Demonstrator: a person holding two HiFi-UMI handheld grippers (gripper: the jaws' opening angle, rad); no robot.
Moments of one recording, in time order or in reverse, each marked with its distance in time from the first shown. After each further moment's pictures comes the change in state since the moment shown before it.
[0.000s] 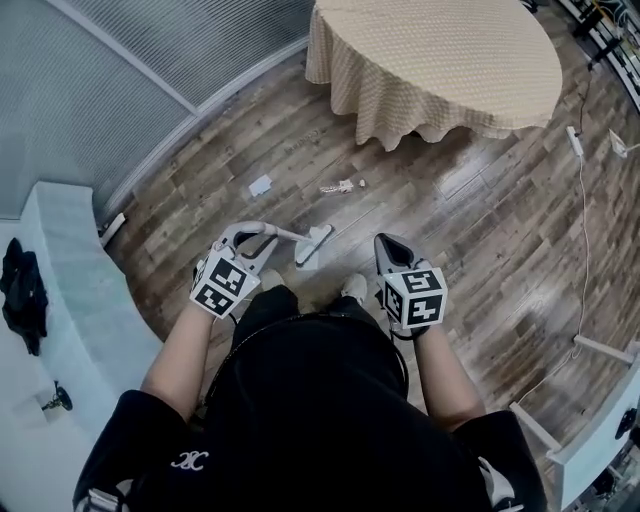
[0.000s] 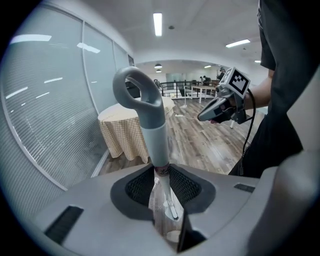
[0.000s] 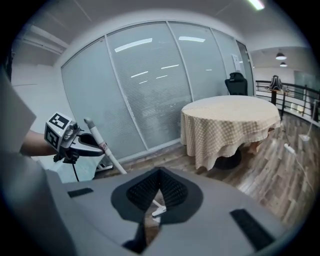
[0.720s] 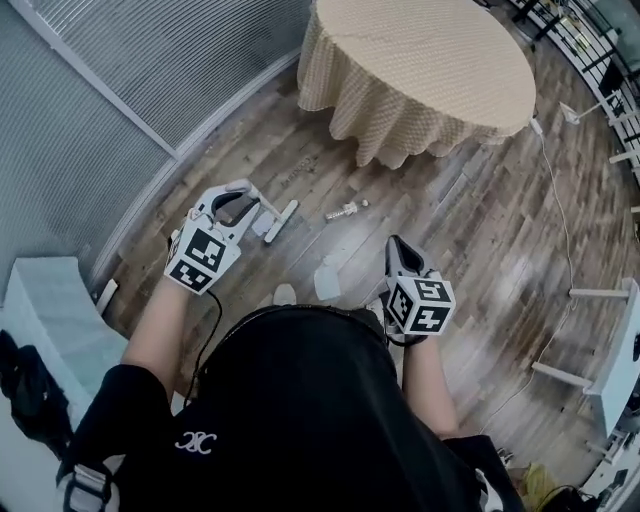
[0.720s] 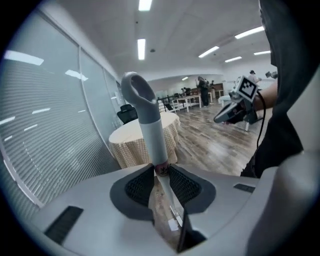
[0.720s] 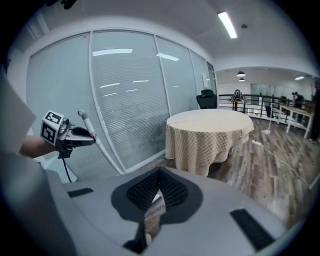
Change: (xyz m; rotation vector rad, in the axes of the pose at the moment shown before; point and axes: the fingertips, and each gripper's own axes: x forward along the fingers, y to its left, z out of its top) left arm -0.073 0.270 -0.023 0.259 -0.227 -0.054; right arm 0.094 0.137 0.087 0.173 -0.170 -0.395
